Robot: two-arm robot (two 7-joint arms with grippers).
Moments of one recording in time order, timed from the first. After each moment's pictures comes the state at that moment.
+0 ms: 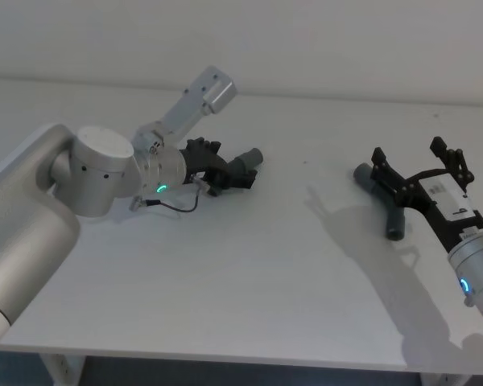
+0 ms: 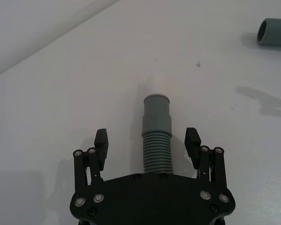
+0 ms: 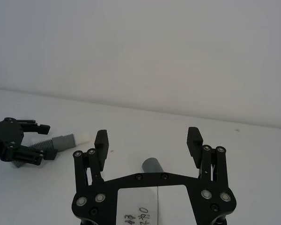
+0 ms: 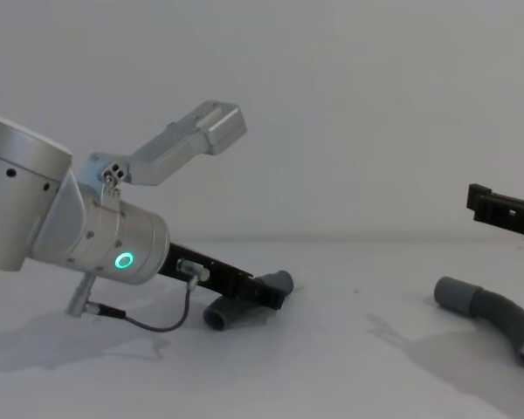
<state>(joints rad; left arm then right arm) -0.63 0.26 0.58 -1.23 -0.23 0.52 -0.40 -0.01 0.34 -0.23 -1.77 0.29 0.03 0.07</state>
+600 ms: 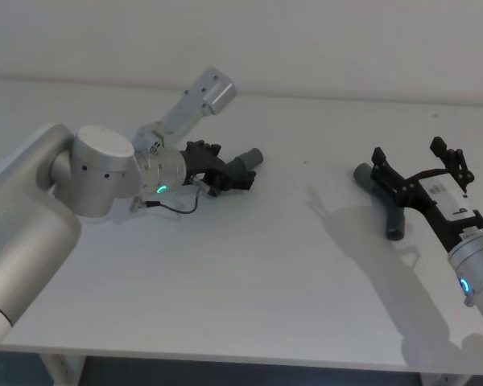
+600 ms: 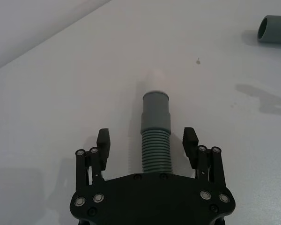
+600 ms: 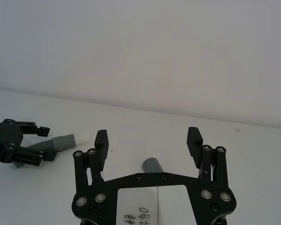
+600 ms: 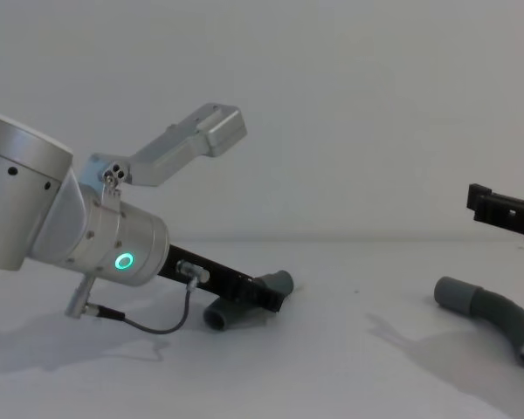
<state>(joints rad) -0.63 0.25 0.57 -1.24 -0.22 0.54 -0.41 -0.01 0.34 -0.23 -1.77 0.29 0.03 0.07</state>
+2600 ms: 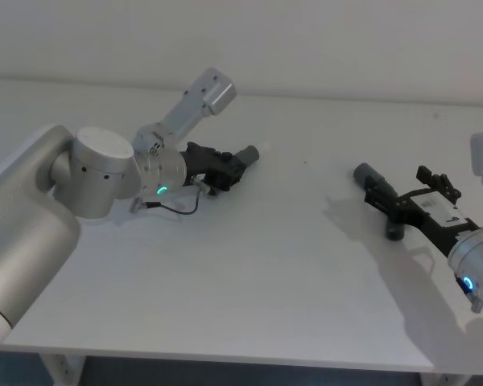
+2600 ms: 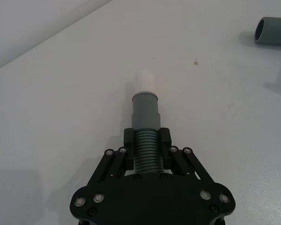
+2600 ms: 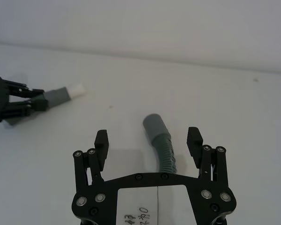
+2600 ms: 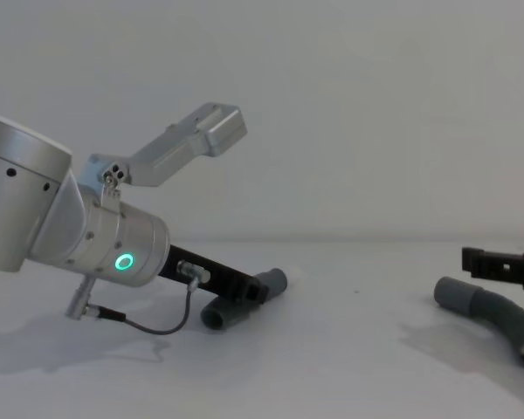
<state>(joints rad) -0.62 0.25 0.56 -1.24 -0.22 0.54 -0.41 0.04 0.36 -0.21 -1.75 0.35 0.32 0.13</state>
